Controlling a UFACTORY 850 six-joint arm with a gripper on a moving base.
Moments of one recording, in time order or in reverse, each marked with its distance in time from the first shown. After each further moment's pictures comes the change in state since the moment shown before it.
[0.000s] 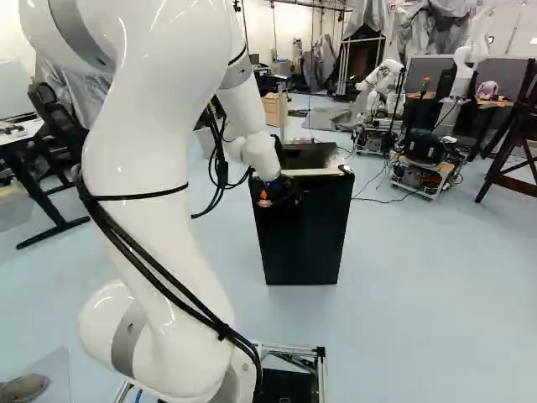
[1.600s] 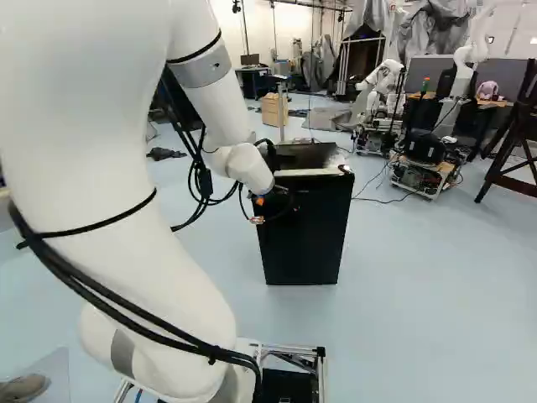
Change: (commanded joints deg) arm -0.4 14.5 17.4 0.0 11.0 0.0
